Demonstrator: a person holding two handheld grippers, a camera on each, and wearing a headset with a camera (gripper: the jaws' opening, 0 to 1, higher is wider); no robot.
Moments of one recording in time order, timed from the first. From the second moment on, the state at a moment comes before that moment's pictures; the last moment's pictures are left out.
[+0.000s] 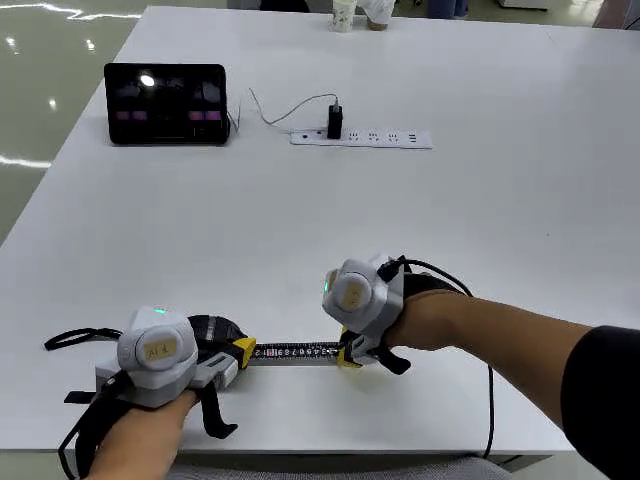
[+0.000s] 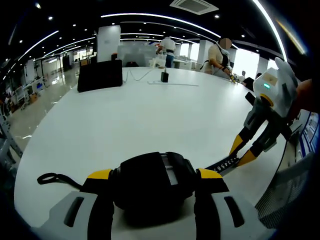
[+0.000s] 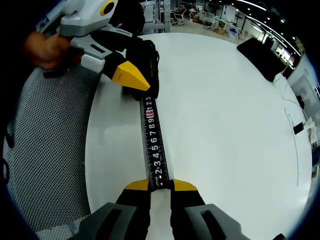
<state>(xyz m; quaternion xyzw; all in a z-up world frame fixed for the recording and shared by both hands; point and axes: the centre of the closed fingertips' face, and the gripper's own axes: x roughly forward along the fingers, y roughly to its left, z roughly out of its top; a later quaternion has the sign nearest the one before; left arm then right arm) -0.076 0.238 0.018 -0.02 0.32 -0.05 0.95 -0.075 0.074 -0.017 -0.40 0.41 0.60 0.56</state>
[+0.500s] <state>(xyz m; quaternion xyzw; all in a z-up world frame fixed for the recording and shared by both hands) -0.076 0.238 0.019 -0.02 0.32 -0.05 0.95 -0.077 0.086 -0.018 -0.39 0.40 0.60 0.57</state>
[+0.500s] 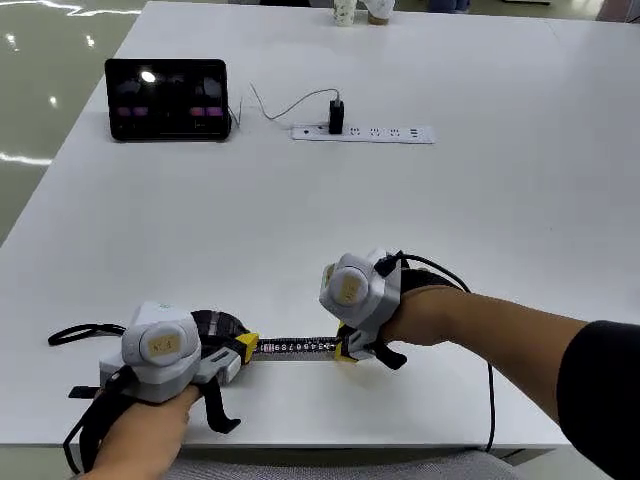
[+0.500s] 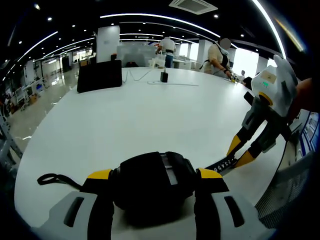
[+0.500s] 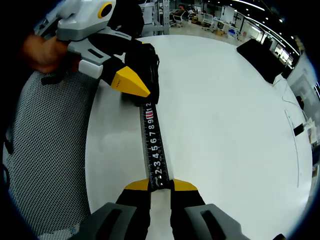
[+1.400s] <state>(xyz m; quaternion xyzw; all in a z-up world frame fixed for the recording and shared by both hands) -0.076 0.236 0.019 -0.02 0.32 -0.05 0.95 -0.079 0.101 -0.018 -0.38 0.39 0.62 0.57</state>
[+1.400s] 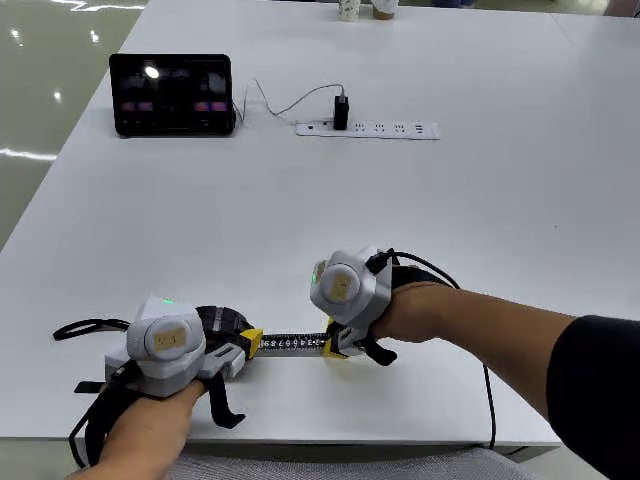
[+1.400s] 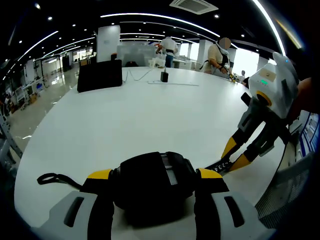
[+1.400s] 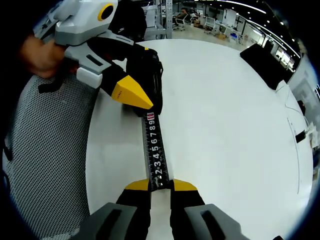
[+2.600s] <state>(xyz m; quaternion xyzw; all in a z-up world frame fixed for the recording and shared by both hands) -0.077 0.238 0.019 -0.03 0.32 -0.06 0.95 -0.084 0.119 -0.017 -0.36 0.38 0.63 0.58</state>
